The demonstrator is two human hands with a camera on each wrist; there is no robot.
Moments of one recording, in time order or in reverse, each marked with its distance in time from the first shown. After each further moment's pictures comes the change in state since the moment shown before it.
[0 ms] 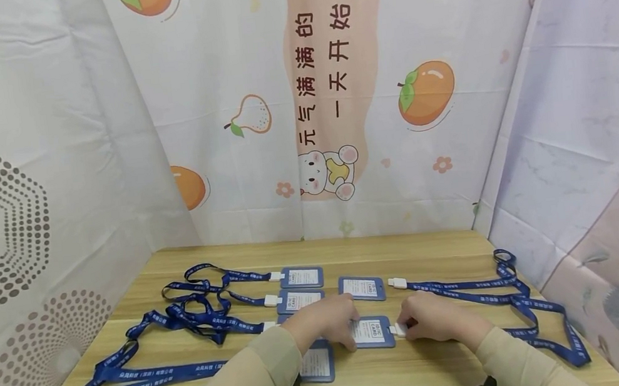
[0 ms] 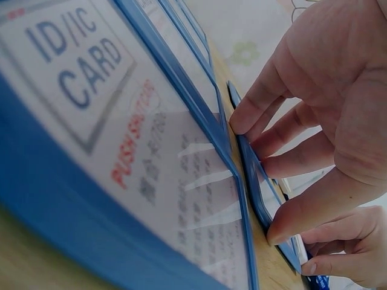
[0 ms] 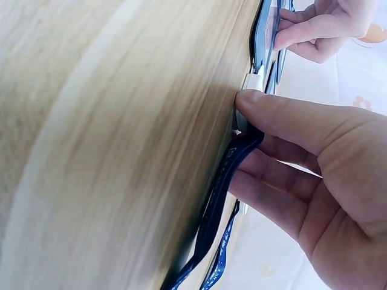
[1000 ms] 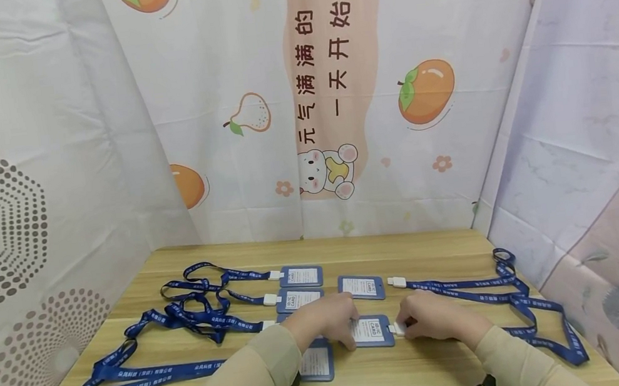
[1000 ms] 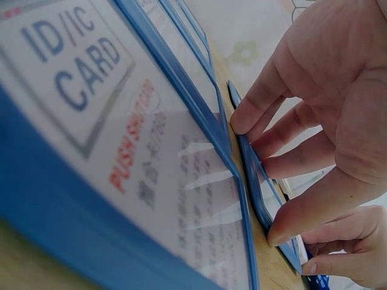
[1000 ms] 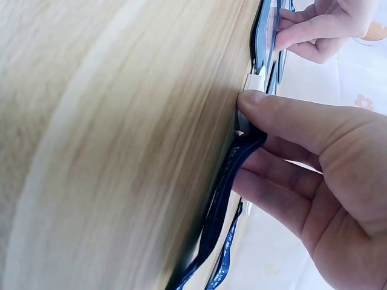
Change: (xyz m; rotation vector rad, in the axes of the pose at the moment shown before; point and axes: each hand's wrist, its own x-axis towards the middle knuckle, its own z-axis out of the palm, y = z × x) left_hand 0.001 0.000 -0.002 -0.024 -0.002 0.010; right_hand 0.001 0.004 0.000 0.014 -0.001 -0.020
